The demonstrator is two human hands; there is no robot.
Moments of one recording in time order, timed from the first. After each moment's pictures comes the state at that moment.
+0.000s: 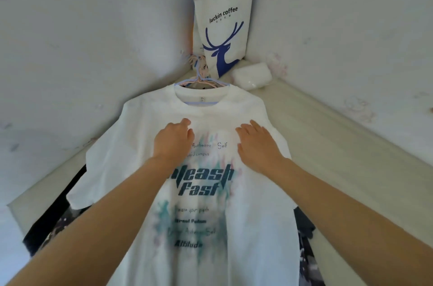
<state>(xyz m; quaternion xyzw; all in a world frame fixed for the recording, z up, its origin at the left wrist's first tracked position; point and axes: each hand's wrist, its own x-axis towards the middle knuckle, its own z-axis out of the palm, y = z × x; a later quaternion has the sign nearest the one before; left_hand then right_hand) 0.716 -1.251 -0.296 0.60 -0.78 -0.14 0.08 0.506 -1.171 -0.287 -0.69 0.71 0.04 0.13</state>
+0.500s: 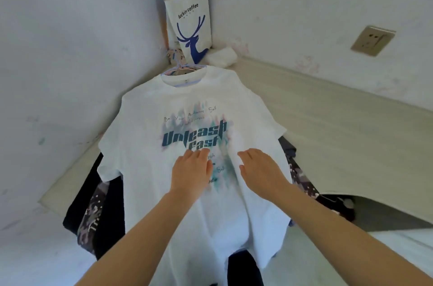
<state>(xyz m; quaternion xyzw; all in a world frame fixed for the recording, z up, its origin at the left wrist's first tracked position) 0.784 -1.059 -0.294 0.41 -0.91 -0.09 0.07 0.615 -0.952 -0.282 -0.63 0.77 -0.01 0.12</state>
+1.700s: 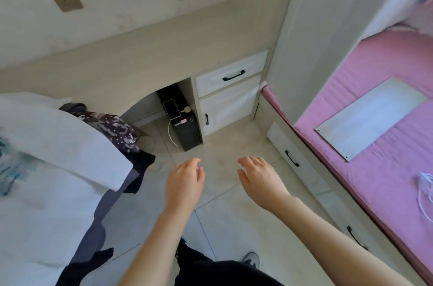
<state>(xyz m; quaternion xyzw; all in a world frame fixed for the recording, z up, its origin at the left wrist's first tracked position) 0.772 -0.556 -0.290 0.06 -0.97 -0.24 0.04 0.755 -0.356 -0.275 -0.12 0.97 -0.19 0.12</state>
